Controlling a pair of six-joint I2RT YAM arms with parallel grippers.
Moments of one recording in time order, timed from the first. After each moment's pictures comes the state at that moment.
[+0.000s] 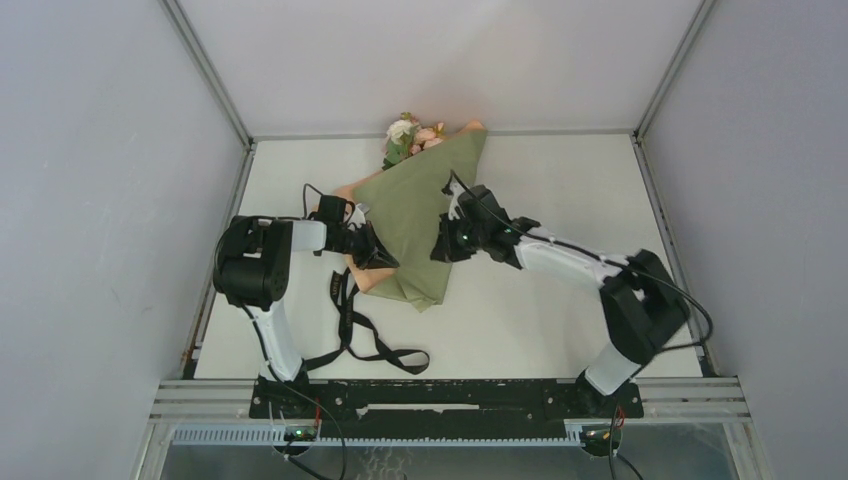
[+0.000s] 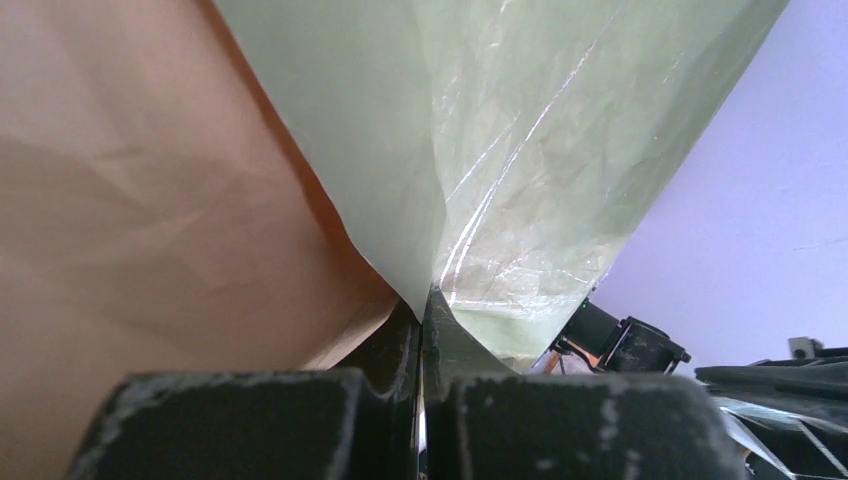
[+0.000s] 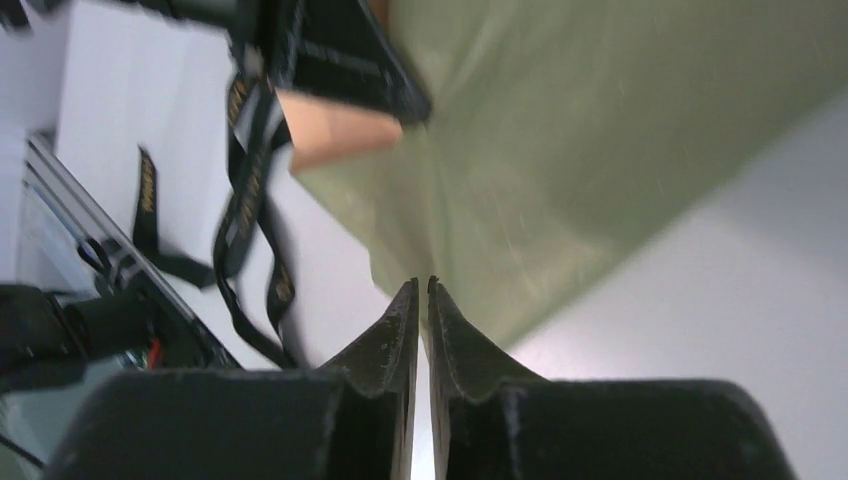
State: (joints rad) left arm -0.16 1.94 0.98 -0.16 0.76 -0.60; right arm 0.70 1.56 1.03 -0.23 -0.26 0.47
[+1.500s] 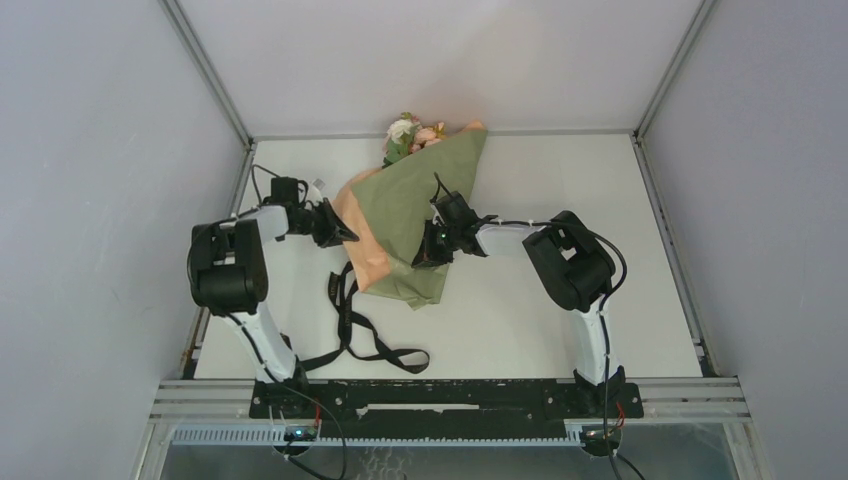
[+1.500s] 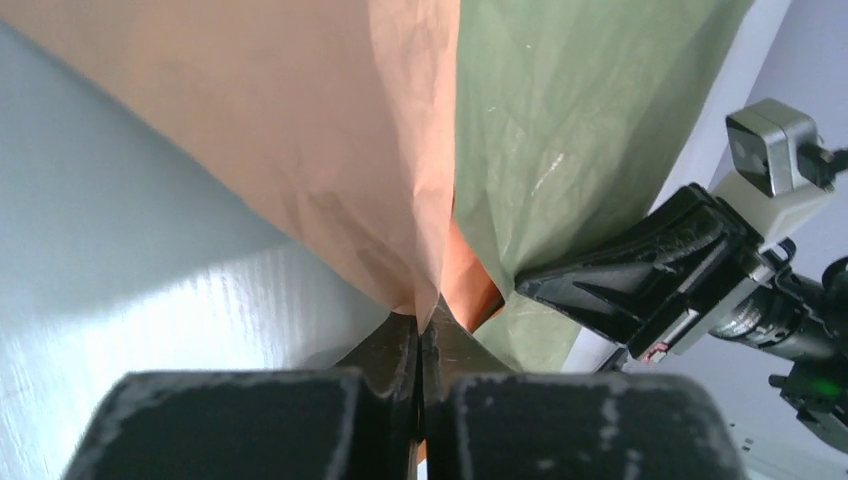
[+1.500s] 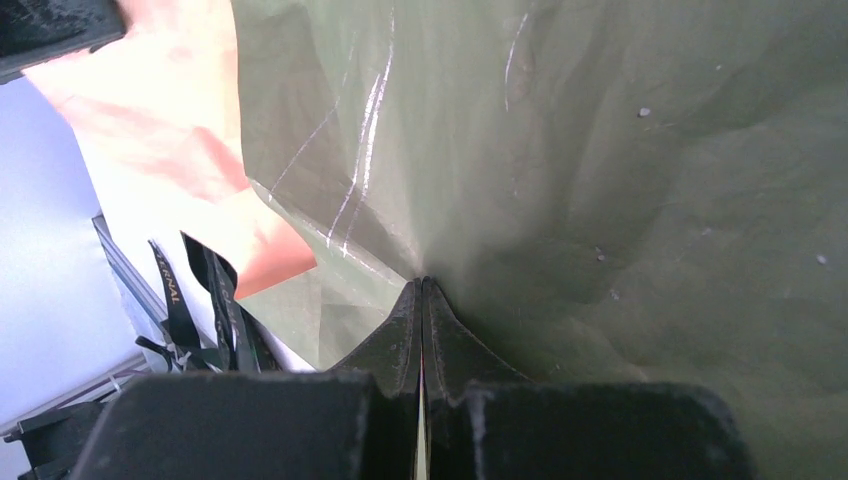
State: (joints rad) left arm 0.08 1.89 1.11 -0.31 0.71 -0.41; right arm 0.66 2.09 1.27 -0.07 -0.40 0.74
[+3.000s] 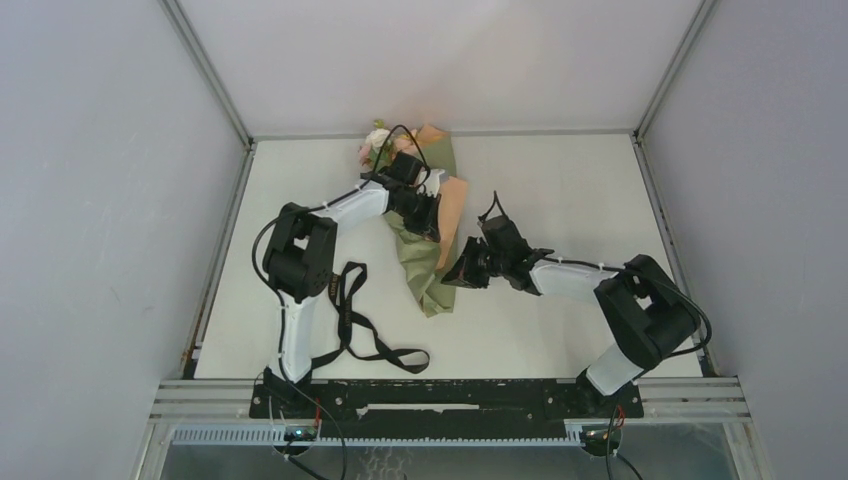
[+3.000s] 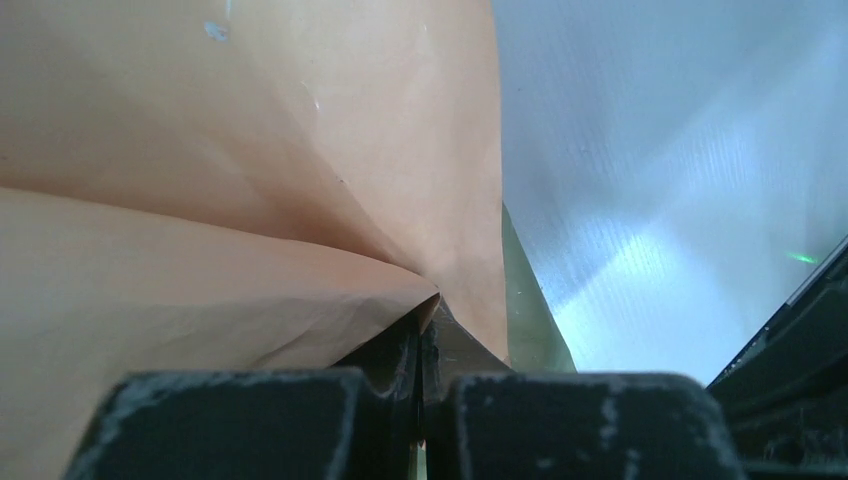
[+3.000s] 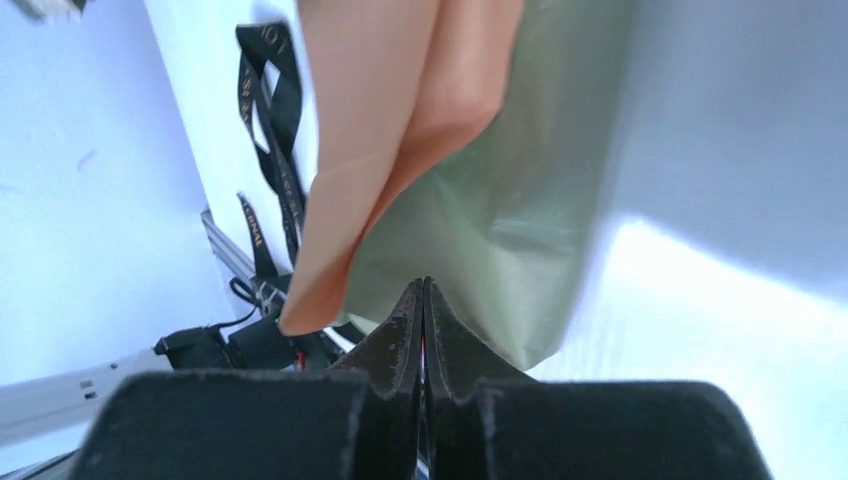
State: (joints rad) left arm -0.50 2.13 1.61 -0.56 0.47 -0.13; right arm 0.63 1.60 0.75 0.08 -0.38 0.99
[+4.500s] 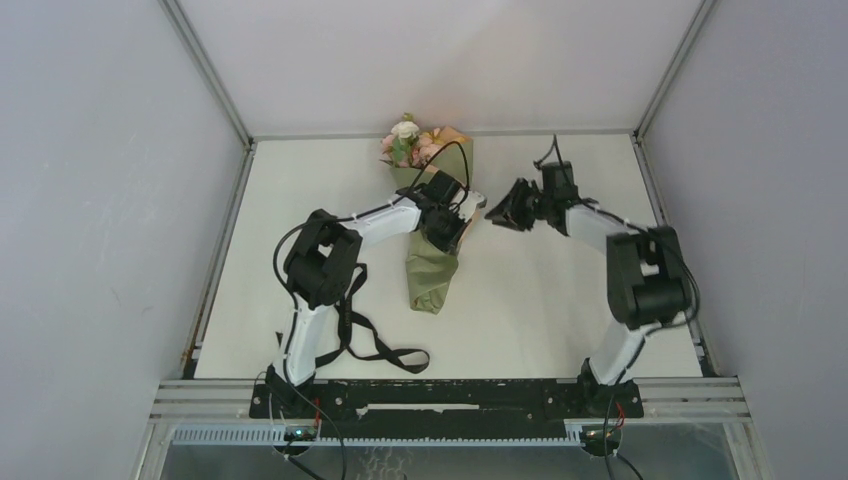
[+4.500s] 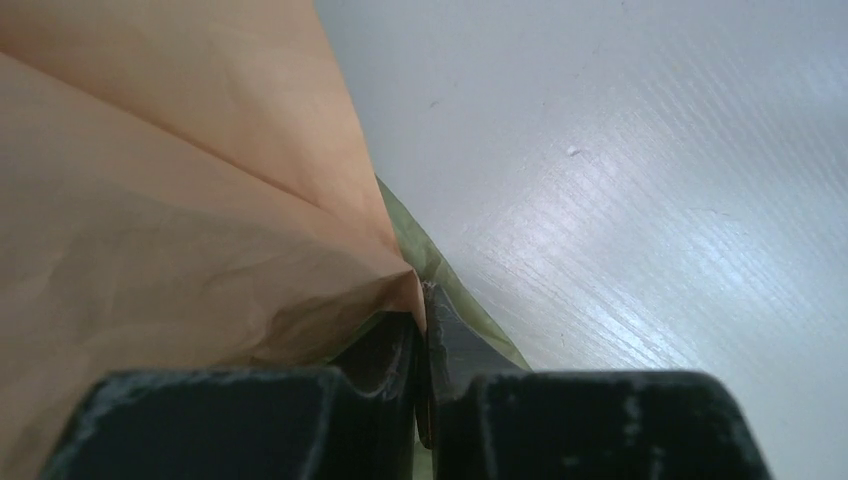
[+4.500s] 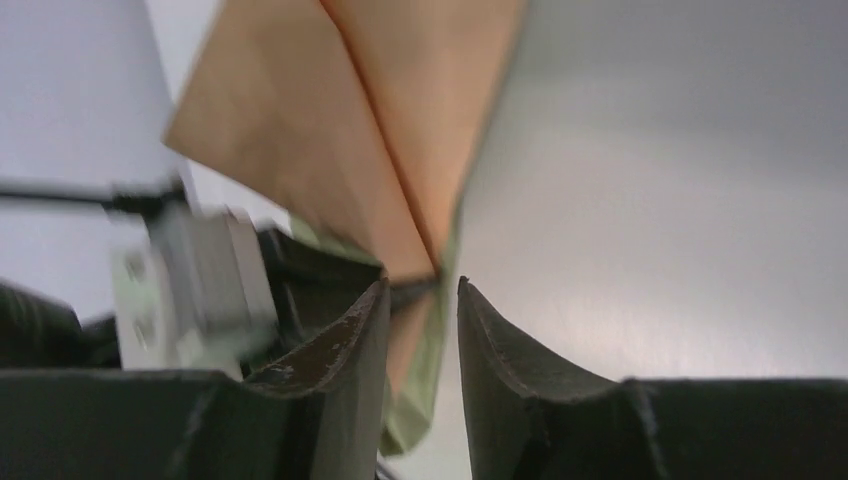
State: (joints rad) left arm -0.67 2.17 1.63 -0.53 0.26 0.10; right arm 0.17 1.69 1.00 -0.12 -0.51 0.74
